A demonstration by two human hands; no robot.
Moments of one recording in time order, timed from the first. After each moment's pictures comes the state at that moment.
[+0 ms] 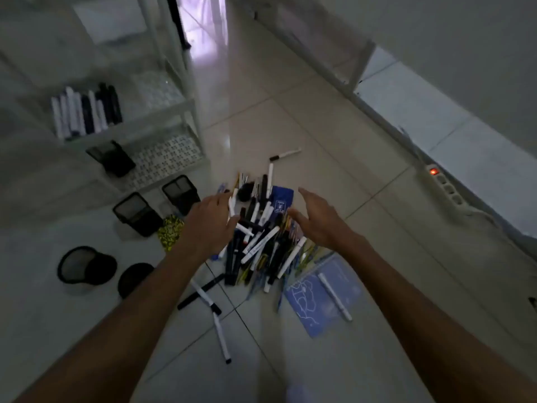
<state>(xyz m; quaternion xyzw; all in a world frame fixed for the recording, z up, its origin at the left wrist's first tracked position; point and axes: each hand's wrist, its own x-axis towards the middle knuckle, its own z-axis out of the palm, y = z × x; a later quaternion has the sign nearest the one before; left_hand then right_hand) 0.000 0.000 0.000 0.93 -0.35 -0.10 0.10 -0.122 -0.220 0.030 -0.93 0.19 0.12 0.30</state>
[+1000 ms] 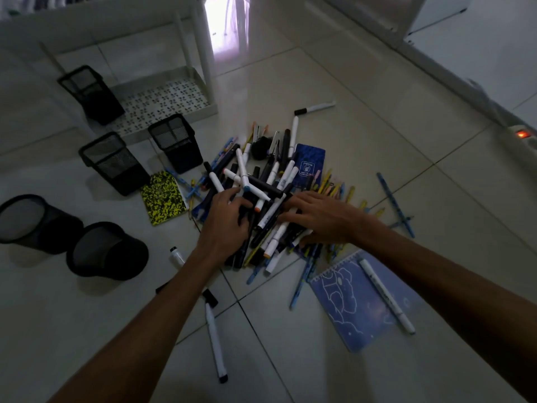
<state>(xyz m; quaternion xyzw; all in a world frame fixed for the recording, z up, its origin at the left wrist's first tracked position) -0.031 0.005 -0.224 0.92 -0.29 -0.05 0.28 -0.107 -0.228 -0.198 -0.95 -0.27 0.12 -0.08</state>
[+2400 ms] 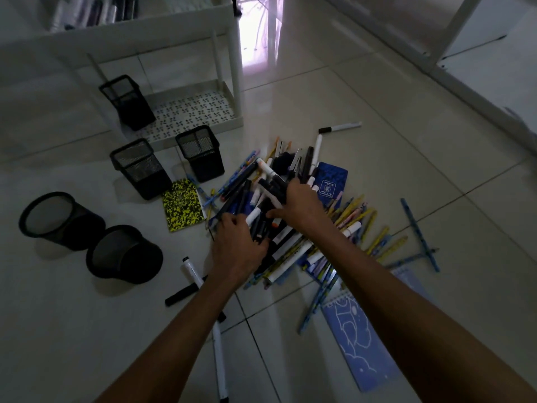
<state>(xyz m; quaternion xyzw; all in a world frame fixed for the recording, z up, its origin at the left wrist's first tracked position) -0.047 0.002 -0.227 0.97 -0.11 -0.08 0.22 -0.027 -0.157 -0.187 -0.95 0.16 0.08 0.25</state>
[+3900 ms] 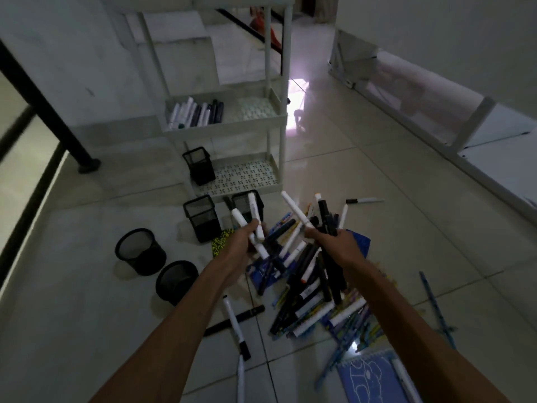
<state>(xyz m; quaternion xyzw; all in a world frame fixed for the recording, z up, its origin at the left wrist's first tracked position) 0.003 0.033 -0.086 0.58 0.19 -0.23 0.76 -0.043 -0.165 -0.091 -0.74 0.28 0.08 0.60</state>
